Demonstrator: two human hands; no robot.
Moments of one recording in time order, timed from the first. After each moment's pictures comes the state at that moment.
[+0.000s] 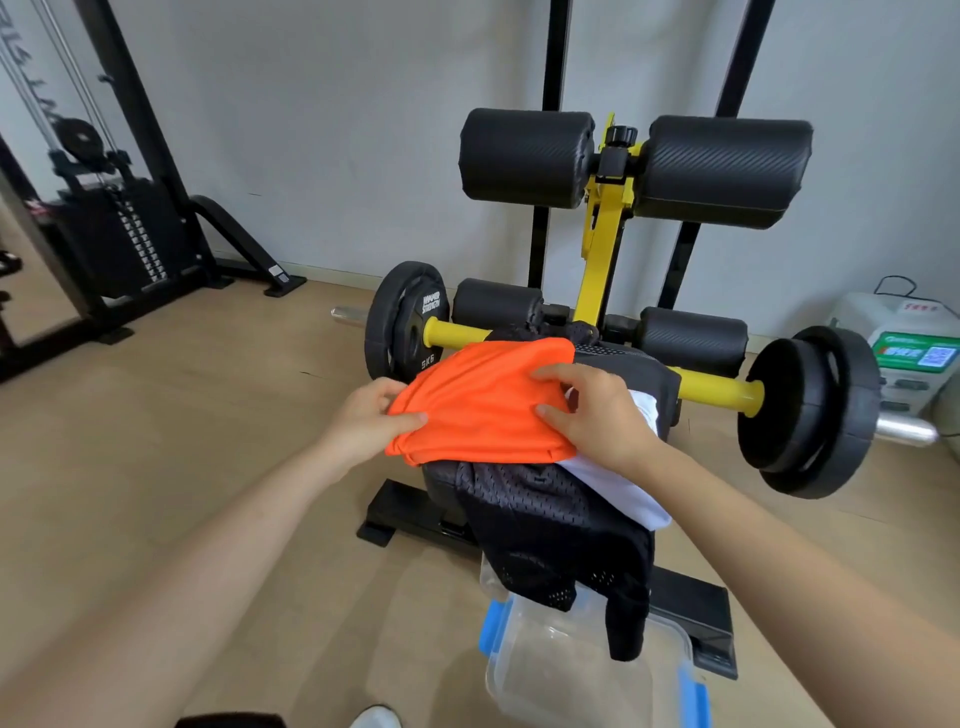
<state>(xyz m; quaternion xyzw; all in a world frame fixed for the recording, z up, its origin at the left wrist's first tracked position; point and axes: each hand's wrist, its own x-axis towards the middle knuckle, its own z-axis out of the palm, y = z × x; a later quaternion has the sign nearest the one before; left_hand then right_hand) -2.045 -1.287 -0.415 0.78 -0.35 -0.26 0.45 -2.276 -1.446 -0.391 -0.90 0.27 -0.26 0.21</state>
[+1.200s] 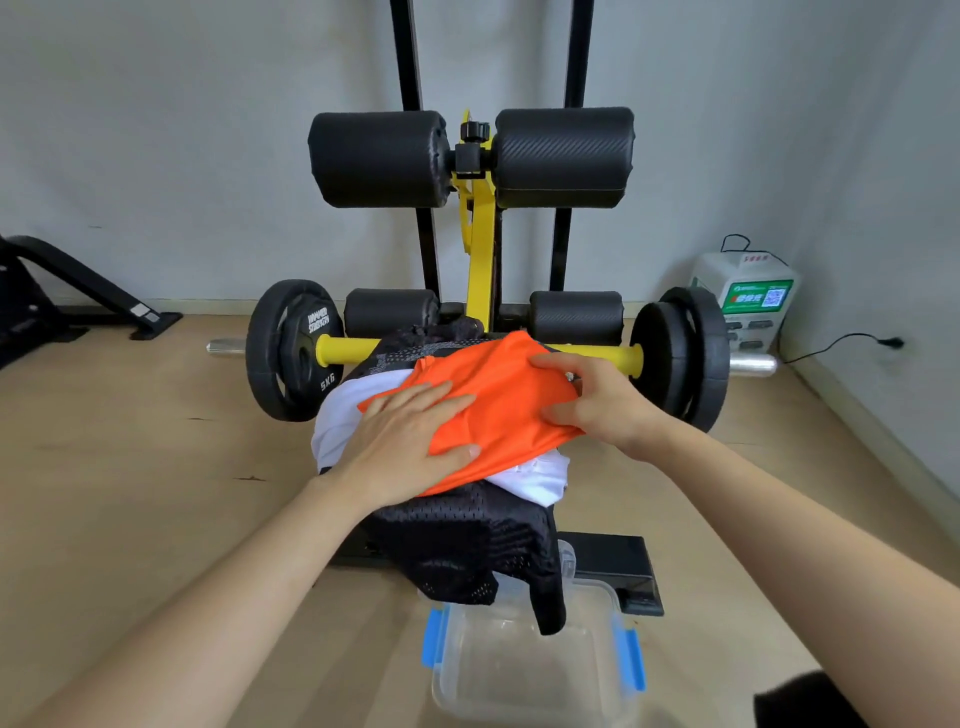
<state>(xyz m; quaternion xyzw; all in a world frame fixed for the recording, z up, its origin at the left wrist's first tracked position) -2.153 -1.358 -0.406 0.71 -0.69 -0.02 0.11 -2.379 -1.480 -0.379 -0.77 0.38 -0.26 0.45</state>
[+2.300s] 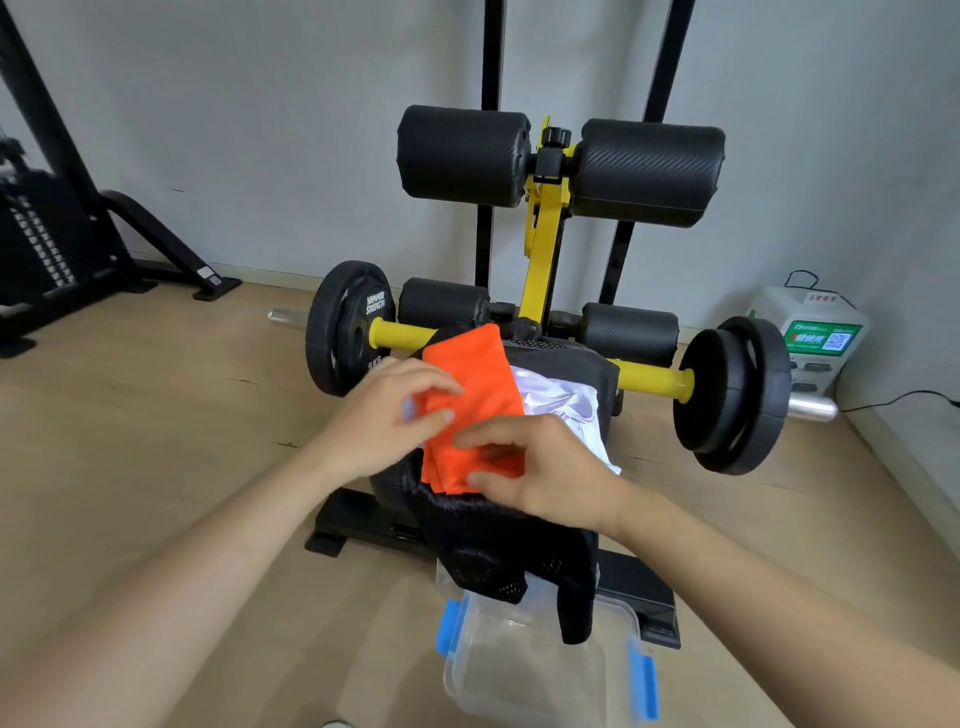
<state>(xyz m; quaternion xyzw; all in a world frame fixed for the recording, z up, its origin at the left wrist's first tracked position) -2.095 -1.315 -0.396 0.67 -0.66 -0.04 0.35 -2.313 -1.391 -0.386 -0.91 0.15 -0.20 0.34</state>
